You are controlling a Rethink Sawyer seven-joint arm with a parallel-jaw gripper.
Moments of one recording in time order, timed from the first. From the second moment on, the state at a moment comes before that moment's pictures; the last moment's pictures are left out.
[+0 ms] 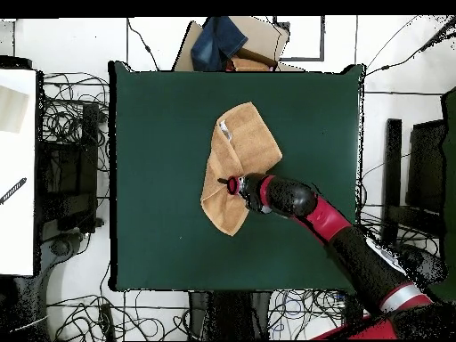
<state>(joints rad) -1.01 -0.18 0.69 1.77 -0.21 0.46 1.27</state>
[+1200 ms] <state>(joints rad) -1.01 -0.19 0.69 1.71 -0.21 0.61 1.27</state>
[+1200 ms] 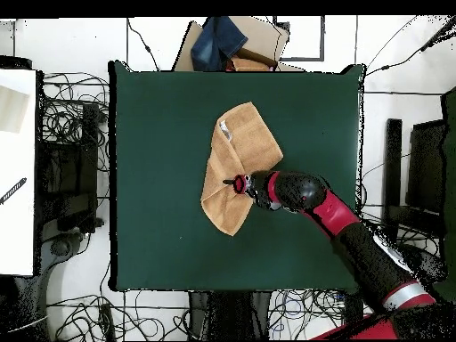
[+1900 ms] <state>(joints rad) -1.00 -0.19 0.69 1.71 -0.21 0.61 1.27</state>
